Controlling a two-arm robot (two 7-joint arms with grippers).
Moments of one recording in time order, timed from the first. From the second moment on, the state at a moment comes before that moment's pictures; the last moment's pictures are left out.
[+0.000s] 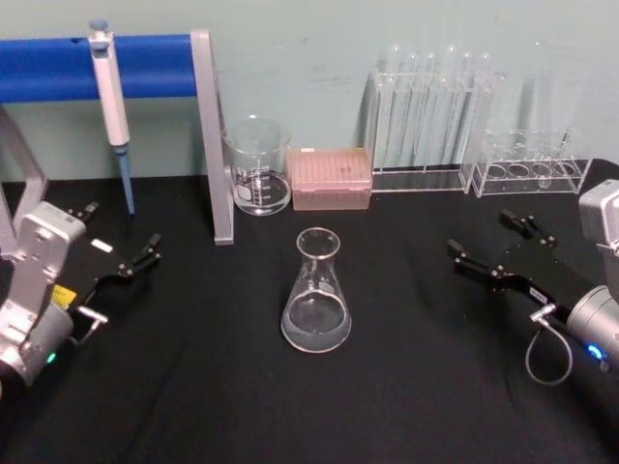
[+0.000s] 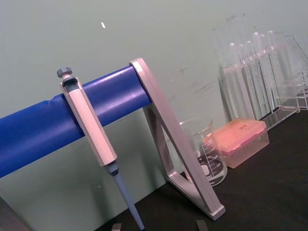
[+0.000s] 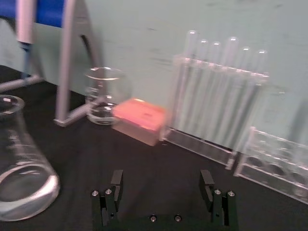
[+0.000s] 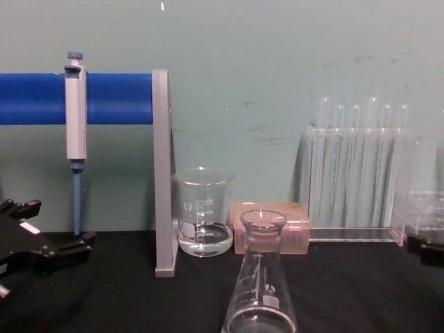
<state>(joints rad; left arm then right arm) -0.20 0.60 0.45 -1.41 -0.25 -0.12 0.03 0.15 0.61 -0.37 -1.49 0.46 -0.06 0.24</state>
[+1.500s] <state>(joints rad) -0.20 0.60 0.45 -1.41 -0.25 -0.12 0.03 0.30 0.46 -0.50 -1.38 0.47 -0.02 0.61</state>
